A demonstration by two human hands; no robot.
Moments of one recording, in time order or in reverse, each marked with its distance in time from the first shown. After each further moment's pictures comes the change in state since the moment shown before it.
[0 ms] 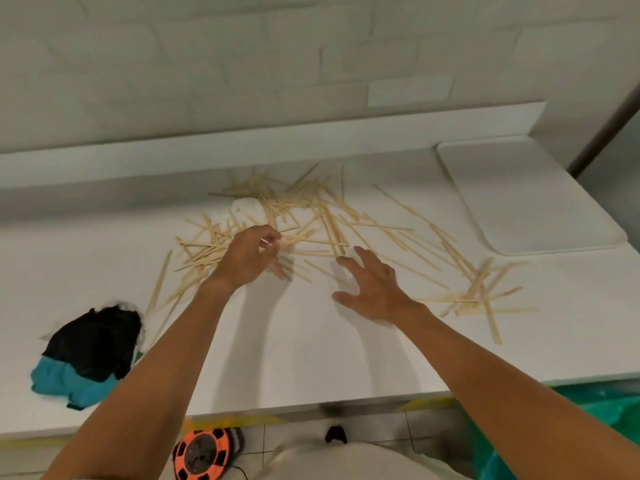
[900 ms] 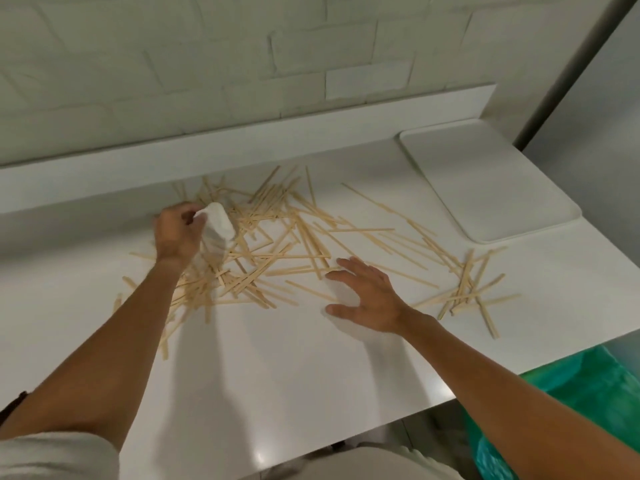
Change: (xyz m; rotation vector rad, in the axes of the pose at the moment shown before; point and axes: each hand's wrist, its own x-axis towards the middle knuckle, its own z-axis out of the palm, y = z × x) left_hand 0.121 -0.070 -0.031 -0.072 0.318 -0.113; right_hand 0.016 0.012 0.007 0.119 0.088 0.084
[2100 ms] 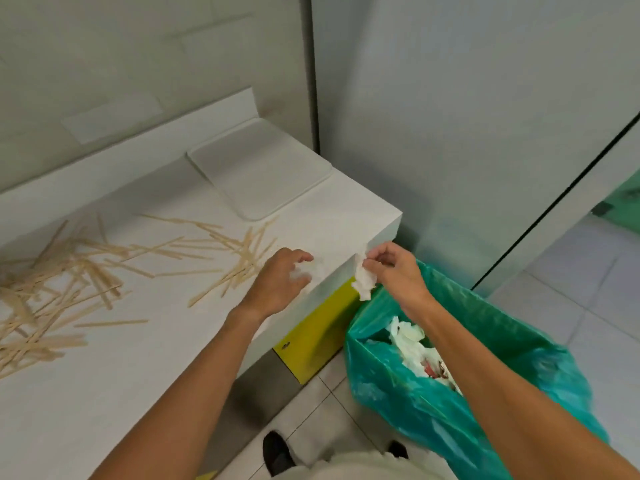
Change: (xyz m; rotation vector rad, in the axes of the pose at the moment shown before) left_hand -0.335 0.308 0.245 -0.023 -0.902 0.529; right_hand -0.312 0.211 -0.120 0.931 0.817 0.531
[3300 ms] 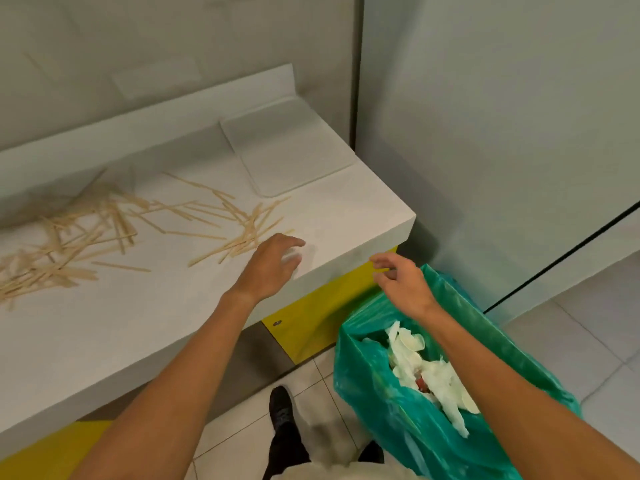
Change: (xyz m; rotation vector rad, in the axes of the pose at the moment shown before) left_hand -0.007 0.008 0.025 0.086 0.172 -0.092; right_hand 0.020 0.025 -0.050 -0.405 -0.301 -0.089
